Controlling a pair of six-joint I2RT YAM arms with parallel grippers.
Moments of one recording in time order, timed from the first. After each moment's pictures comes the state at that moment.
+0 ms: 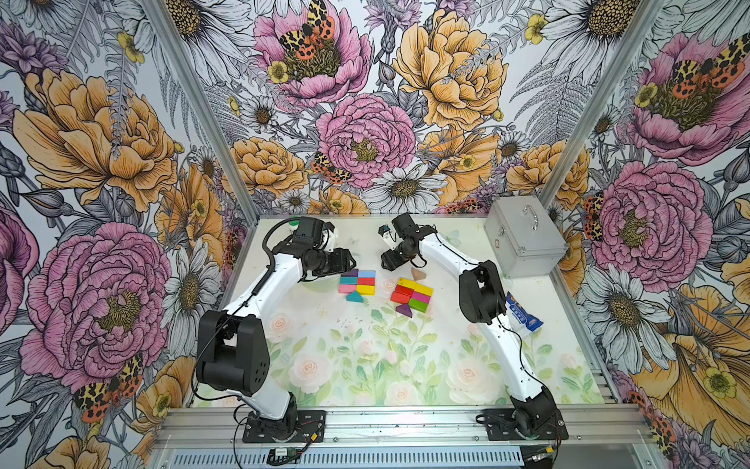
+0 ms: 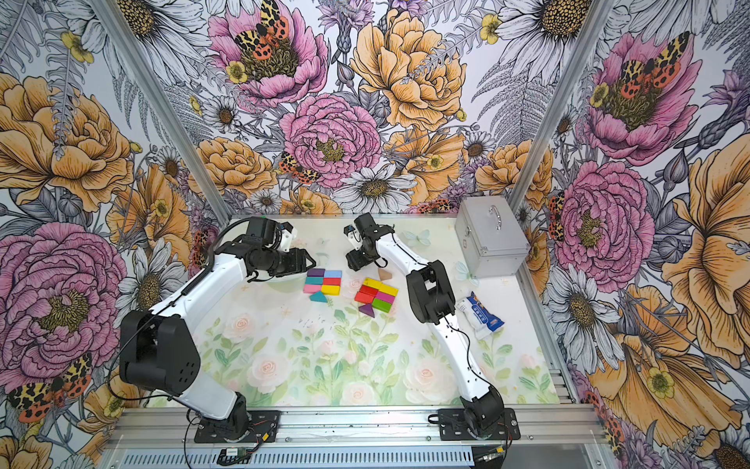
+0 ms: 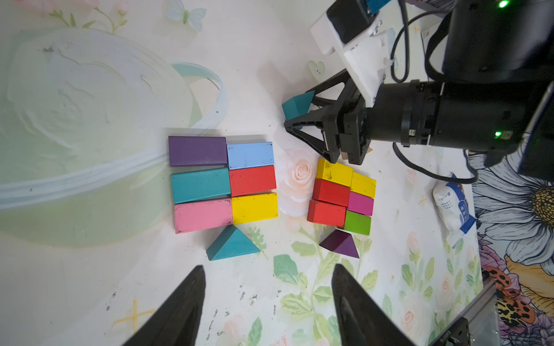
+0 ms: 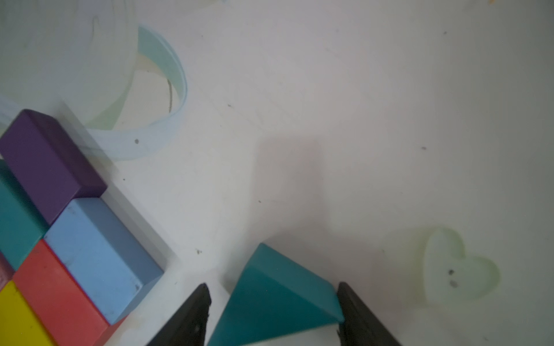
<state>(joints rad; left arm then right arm) -0.20 1.59 1.29 -0.71 0.35 -0.29 0.51 2.59 2.32 -0.83 -0.25 -0.13</state>
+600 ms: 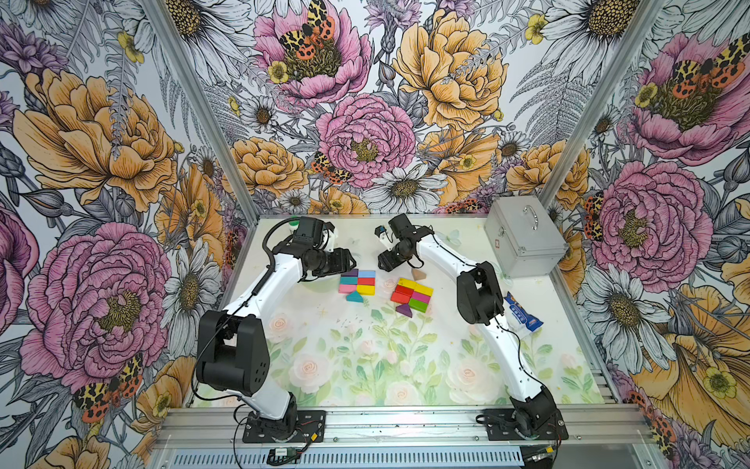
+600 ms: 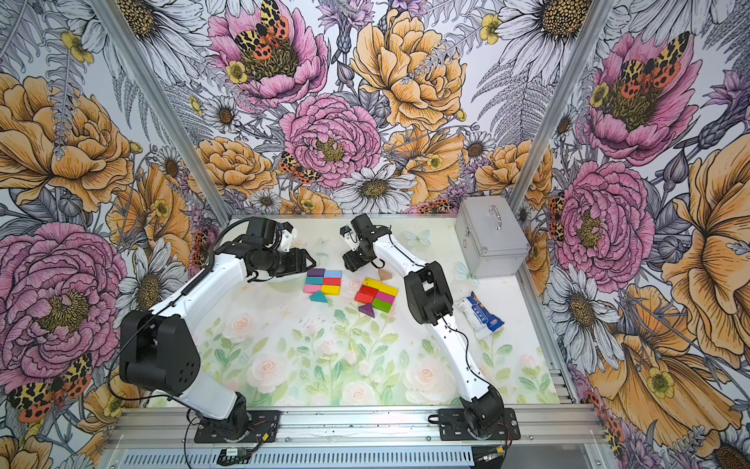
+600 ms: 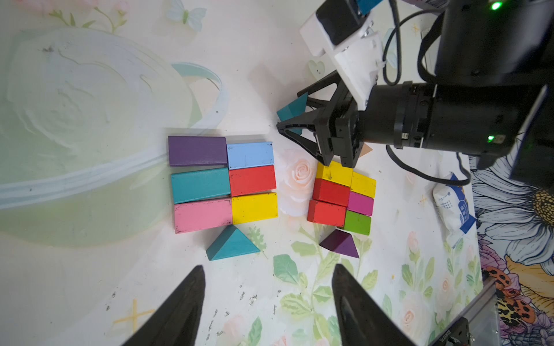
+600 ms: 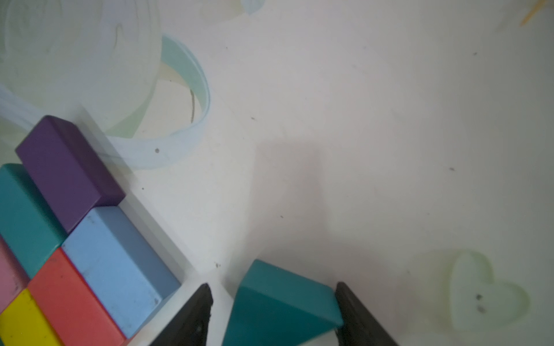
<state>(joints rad) -0.20 1.59 1.29 -0.71 0.35 -0.29 0.52 2.60 2.33 -0.82 -0.24 -0.14</state>
